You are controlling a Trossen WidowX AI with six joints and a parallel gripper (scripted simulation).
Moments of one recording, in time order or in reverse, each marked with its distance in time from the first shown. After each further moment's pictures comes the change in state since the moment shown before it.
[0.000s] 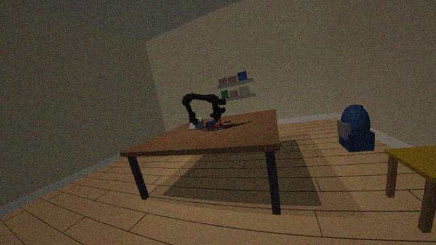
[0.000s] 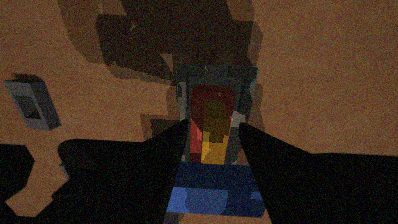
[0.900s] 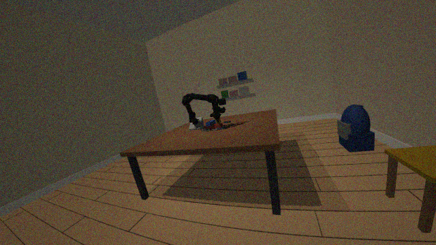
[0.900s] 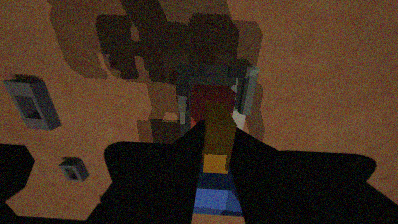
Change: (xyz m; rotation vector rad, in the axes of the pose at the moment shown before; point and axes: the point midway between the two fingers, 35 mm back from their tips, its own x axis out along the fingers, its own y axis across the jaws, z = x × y) arm 0.000 0.000 0.000 0.000 0.000 0.000
